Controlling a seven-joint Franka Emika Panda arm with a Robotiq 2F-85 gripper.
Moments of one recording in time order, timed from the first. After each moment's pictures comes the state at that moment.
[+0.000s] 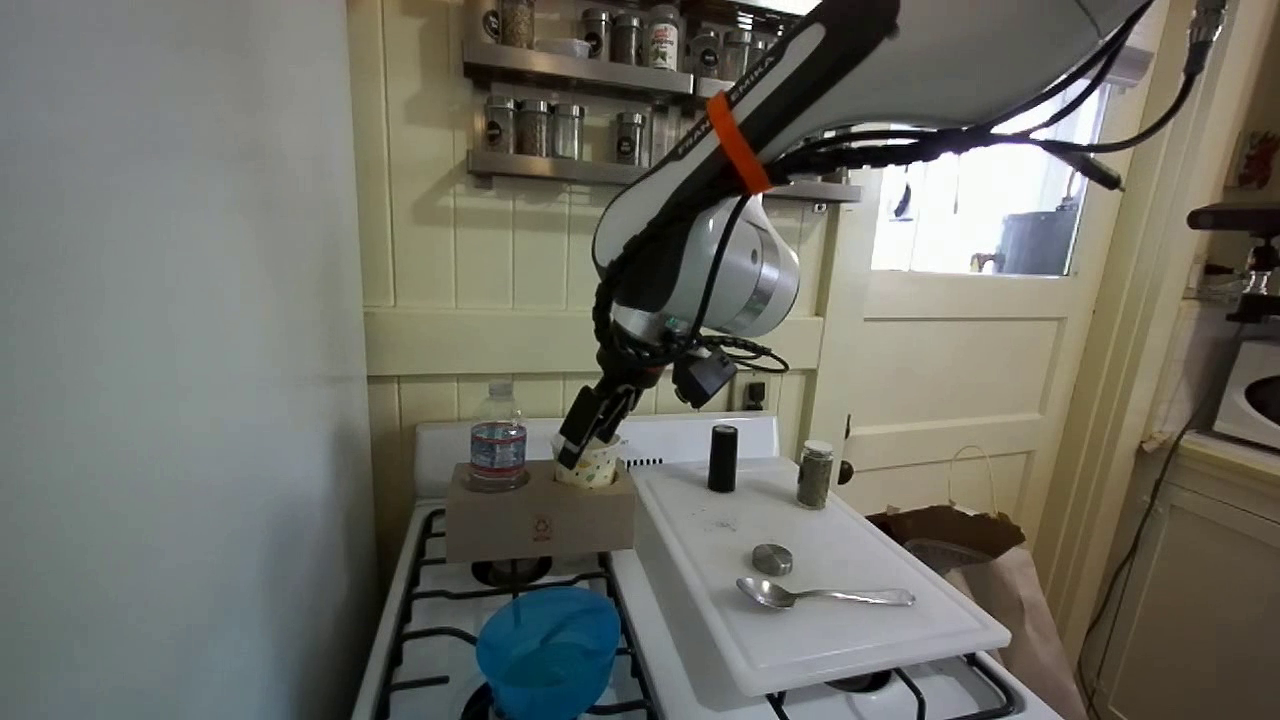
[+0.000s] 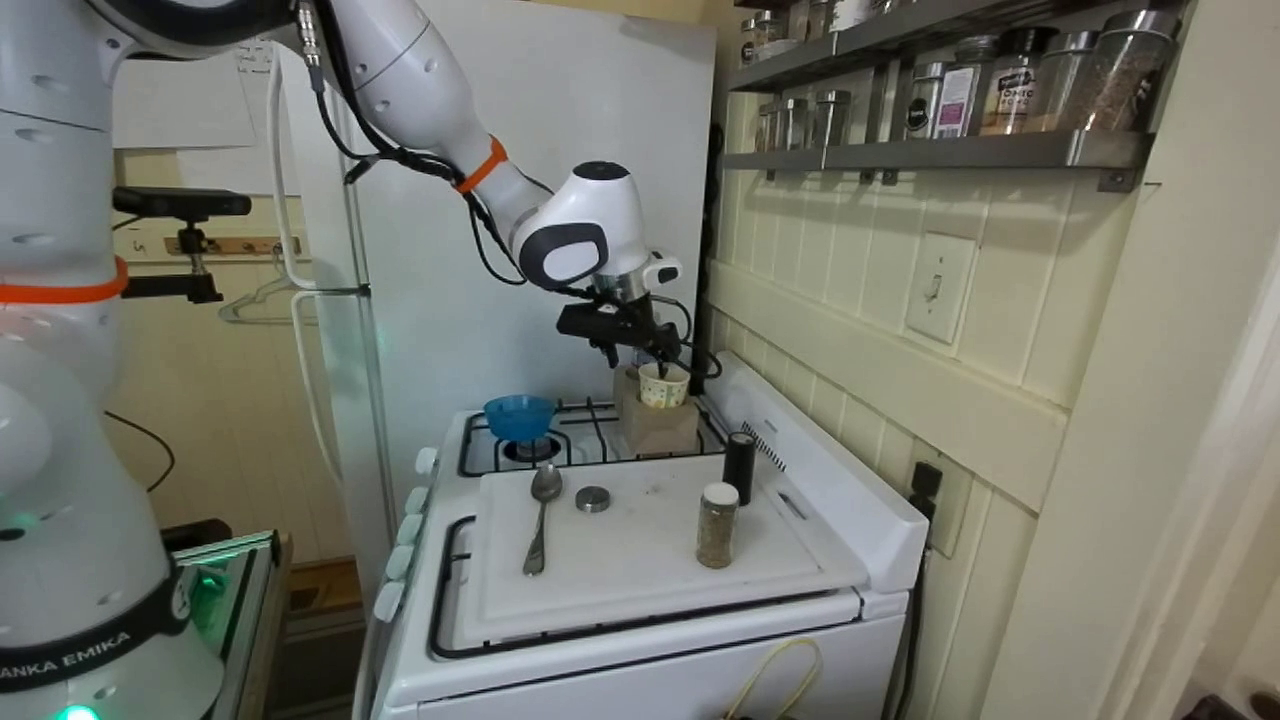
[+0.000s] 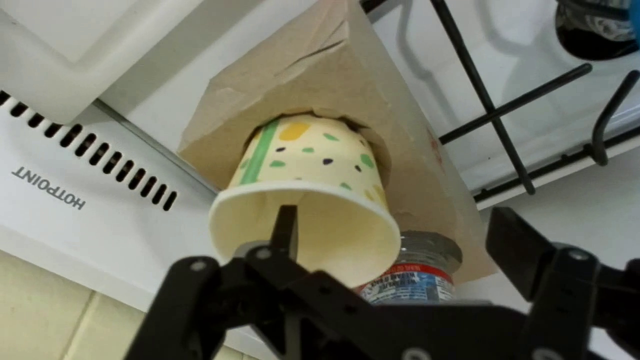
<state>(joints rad) 0.12 0.20 0.17 -2.17 0.34 2.75 -0.73</state>
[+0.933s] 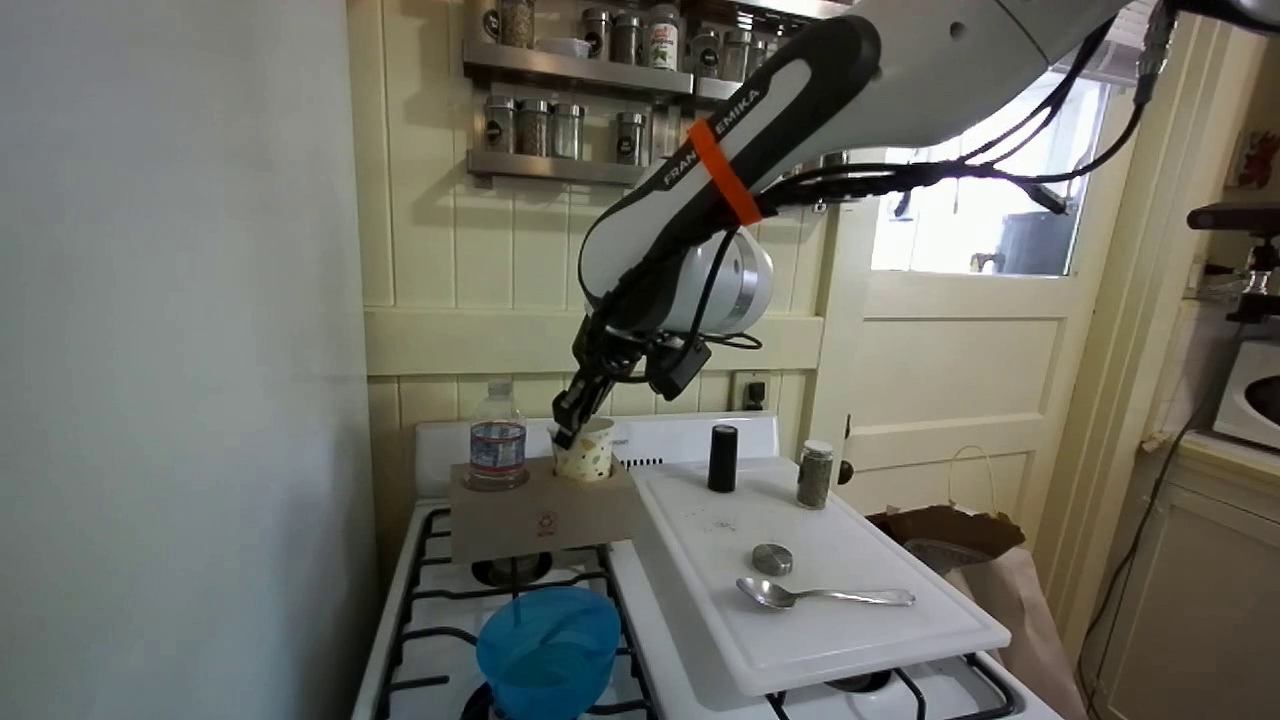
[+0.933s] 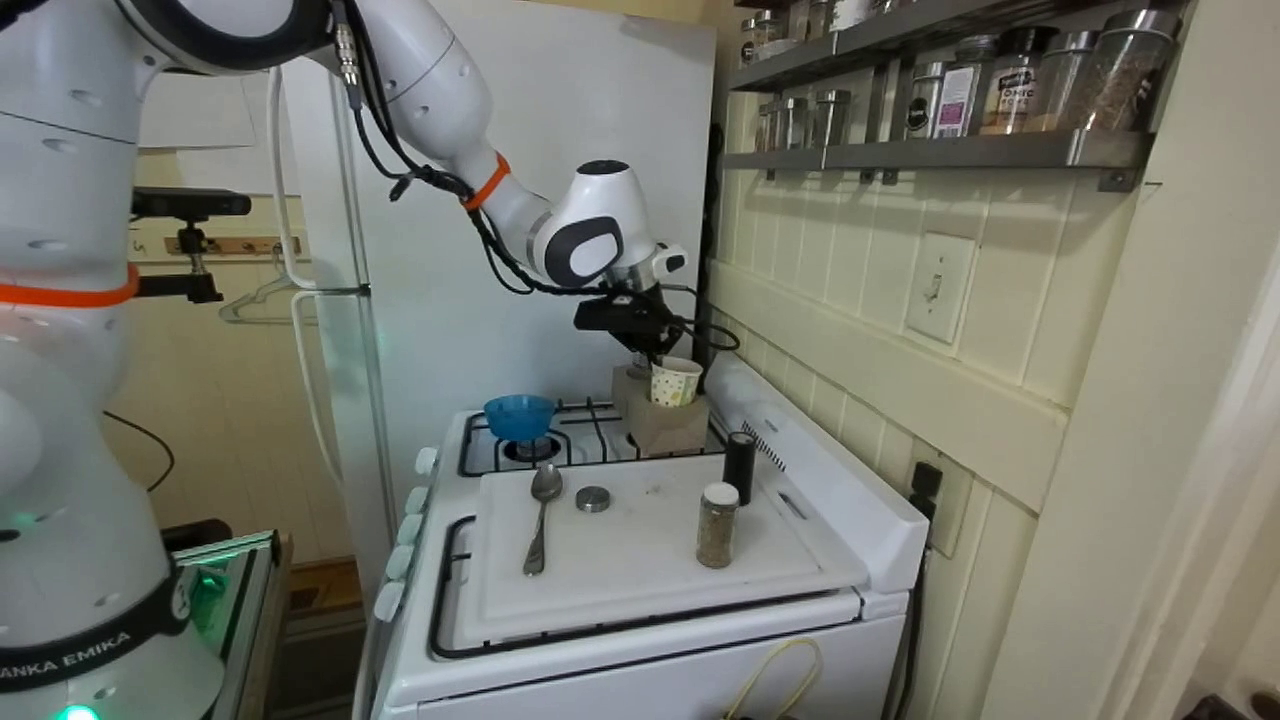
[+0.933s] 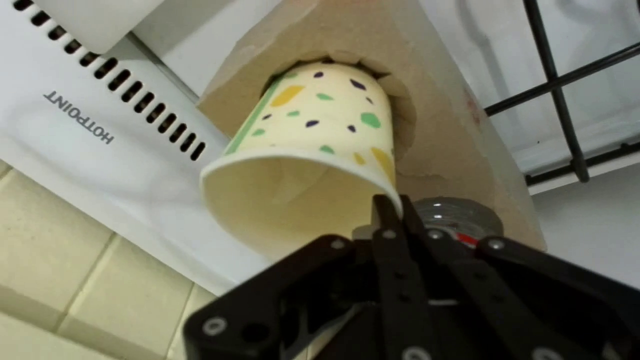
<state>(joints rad) 0.09 0.27 0.20 -2.08 0.08 2.78 -0.55</state>
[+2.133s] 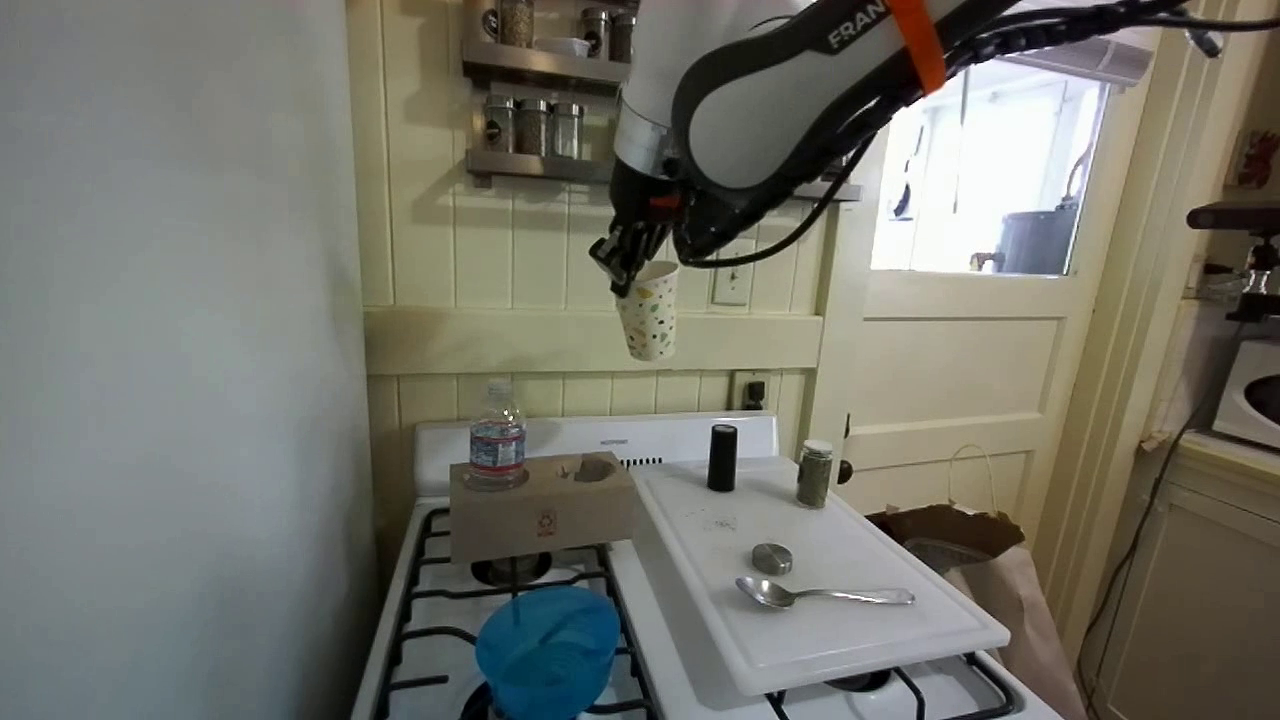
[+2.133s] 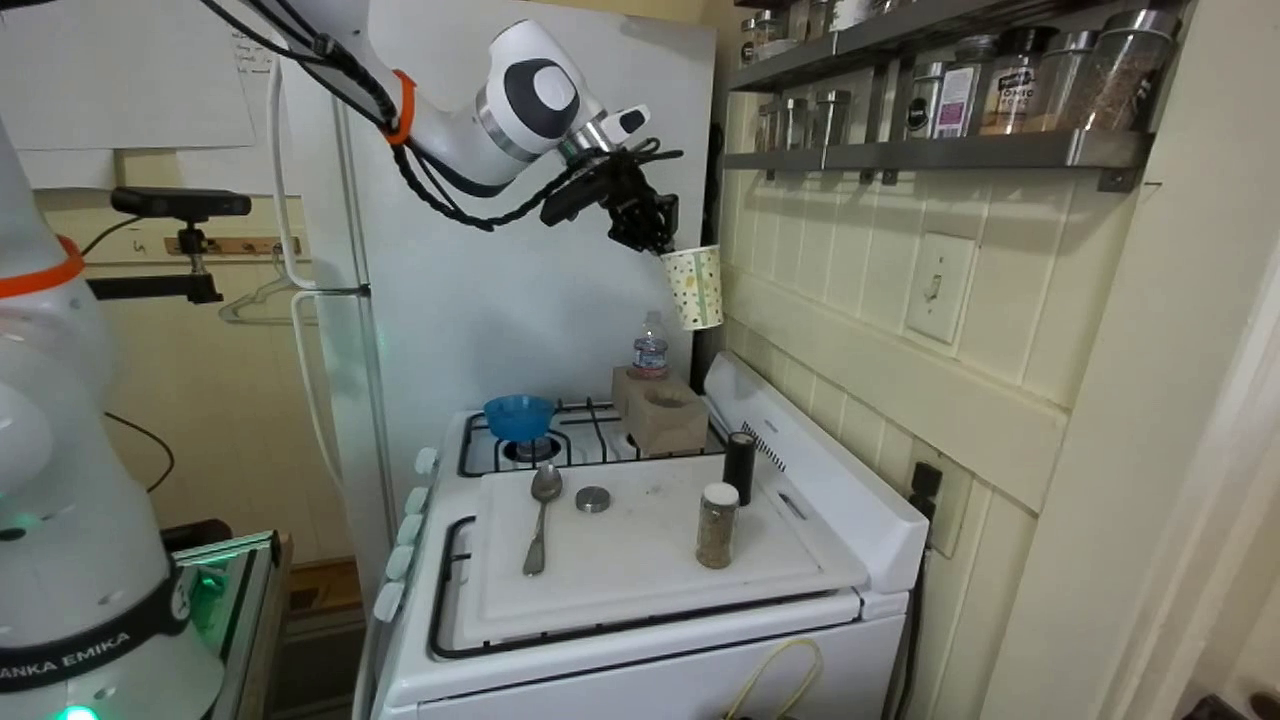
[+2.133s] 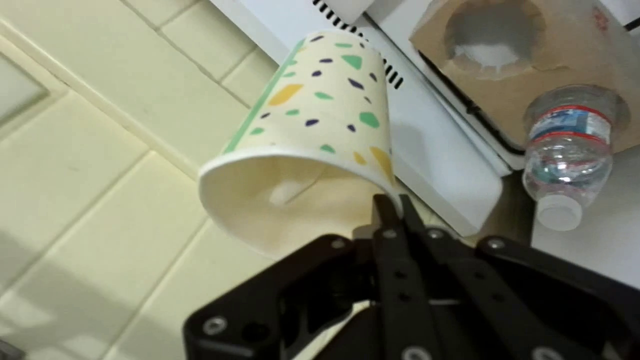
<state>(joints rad) 0.13 -0.10 0.14 -2.13 -0.58 2.59 0.16</state>
